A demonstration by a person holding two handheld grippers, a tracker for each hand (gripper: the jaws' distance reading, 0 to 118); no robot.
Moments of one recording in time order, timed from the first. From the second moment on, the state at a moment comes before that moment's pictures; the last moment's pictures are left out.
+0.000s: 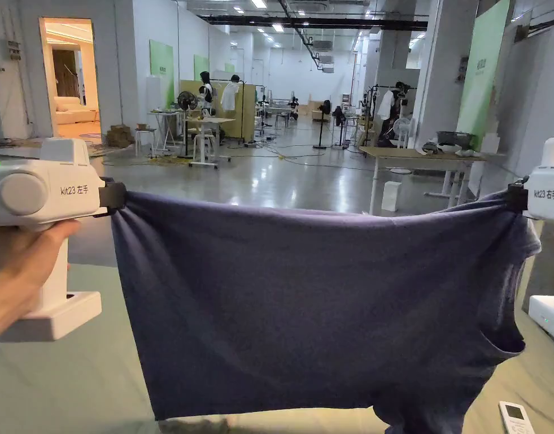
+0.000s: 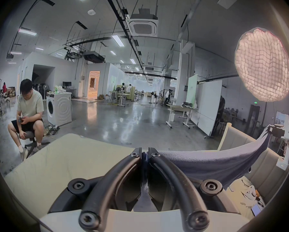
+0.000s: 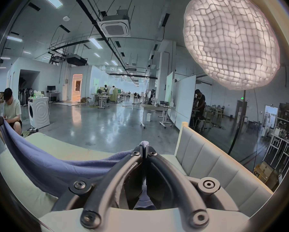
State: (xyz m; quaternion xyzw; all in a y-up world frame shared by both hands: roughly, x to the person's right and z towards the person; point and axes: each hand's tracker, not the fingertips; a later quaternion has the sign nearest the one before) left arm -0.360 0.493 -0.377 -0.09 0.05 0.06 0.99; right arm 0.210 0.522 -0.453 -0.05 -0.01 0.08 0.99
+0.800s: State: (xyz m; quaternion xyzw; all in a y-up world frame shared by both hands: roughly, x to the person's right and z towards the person) left arm -0.351 0.285 -0.150 -0.16 0.02 0.10 0.98; right arm 0.264 0.298 -0.214 -0.15 0.07 0.02 0.99
